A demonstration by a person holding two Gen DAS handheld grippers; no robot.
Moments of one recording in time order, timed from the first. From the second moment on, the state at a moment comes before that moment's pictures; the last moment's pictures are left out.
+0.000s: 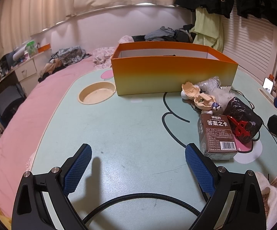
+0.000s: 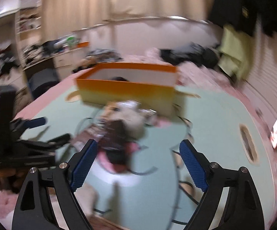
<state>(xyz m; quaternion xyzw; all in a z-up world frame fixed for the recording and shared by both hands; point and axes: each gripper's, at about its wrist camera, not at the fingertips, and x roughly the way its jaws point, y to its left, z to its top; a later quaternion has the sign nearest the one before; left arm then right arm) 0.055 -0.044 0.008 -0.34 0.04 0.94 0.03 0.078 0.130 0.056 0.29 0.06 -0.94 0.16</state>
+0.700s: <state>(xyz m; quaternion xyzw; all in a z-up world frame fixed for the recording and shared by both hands) 0.068 -0.028 0.029 -0.32 -0.01 0.93 0.16 0.067 0.156 0.056 0.29 -0.05 -0.94 0.16</state>
